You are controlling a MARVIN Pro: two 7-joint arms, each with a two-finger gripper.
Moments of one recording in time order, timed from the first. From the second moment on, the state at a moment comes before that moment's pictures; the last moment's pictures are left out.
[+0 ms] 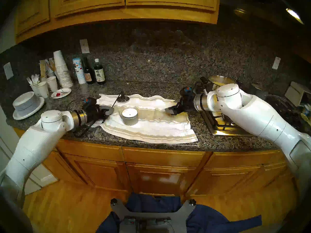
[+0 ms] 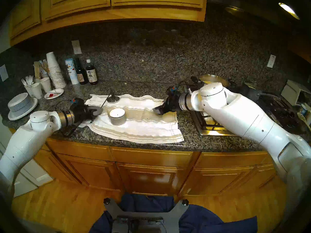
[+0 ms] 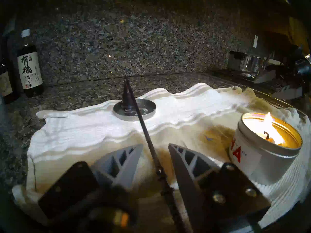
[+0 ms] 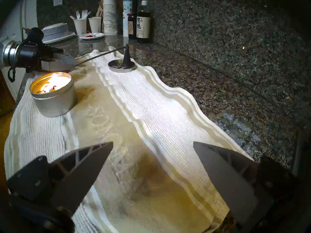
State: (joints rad) left arm 1.32 -0.67 -1.30 -1.48 -0.81 0.27 -0.51; right arm -0.63 -0.68 0.55 -1.61 0.95 0.54 0.31
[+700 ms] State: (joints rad) left arm 1.30 -0.66 -1.29 -1.45 -0.79 0.27 -0.54; right arm -0.63 -0.68 0.55 -1.61 0.95 0.54 0.31
